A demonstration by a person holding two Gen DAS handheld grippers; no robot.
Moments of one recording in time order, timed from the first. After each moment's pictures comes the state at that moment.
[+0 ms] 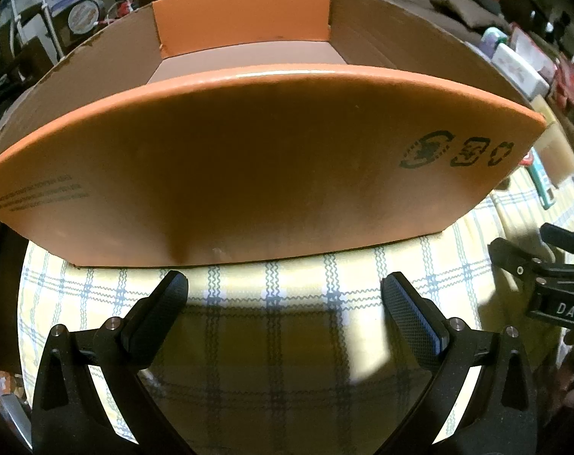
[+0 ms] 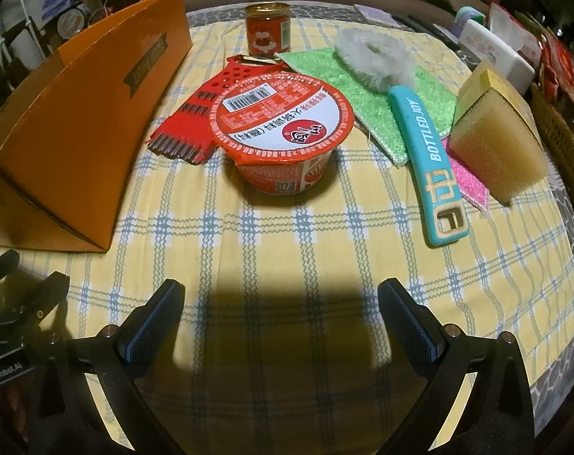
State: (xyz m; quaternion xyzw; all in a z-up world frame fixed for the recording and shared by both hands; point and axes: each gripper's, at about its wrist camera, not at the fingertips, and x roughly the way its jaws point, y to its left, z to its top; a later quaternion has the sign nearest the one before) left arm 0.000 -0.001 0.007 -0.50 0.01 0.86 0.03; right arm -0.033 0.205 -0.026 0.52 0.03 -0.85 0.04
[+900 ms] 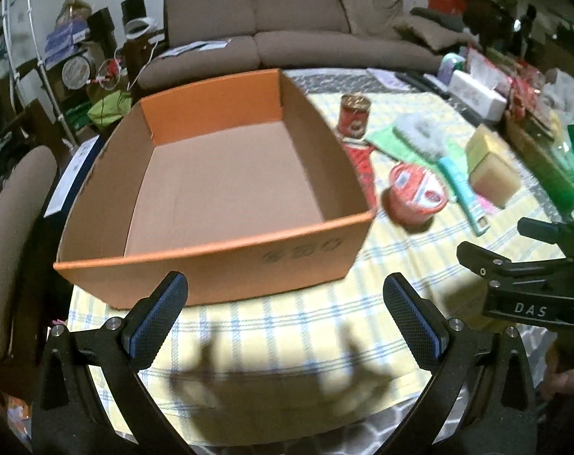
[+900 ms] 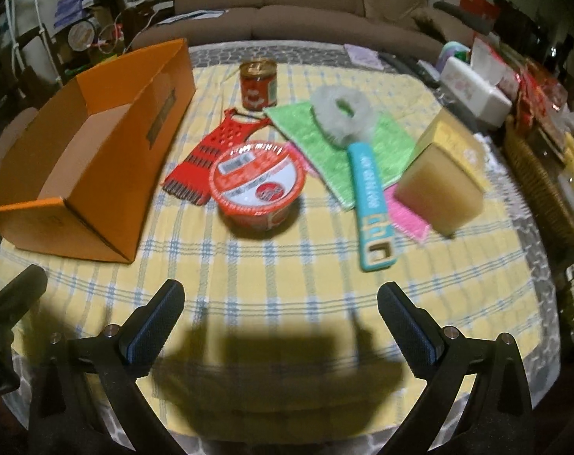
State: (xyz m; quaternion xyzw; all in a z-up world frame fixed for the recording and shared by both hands) left arm 0.018 0.044 0.103 -0.43 0.04 0.90 0.06; right arm -0.014 0.223 0.036 0.47 0.04 -0.88 0.04
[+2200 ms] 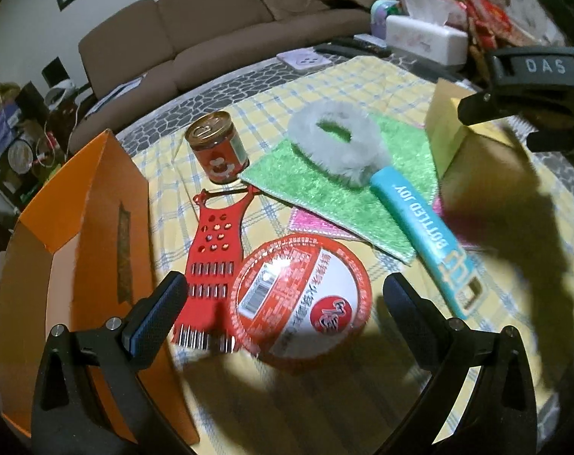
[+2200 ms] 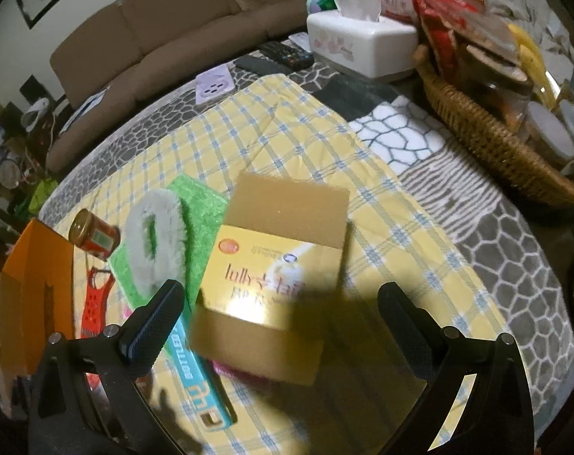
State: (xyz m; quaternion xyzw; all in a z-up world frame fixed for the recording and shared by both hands) left arm -0.087 0.212 0.042 -0.42 0.17 0.89 0.13; right arm -0.134 0.414 0.043 0.48 -0.17 -0.86 -0.06
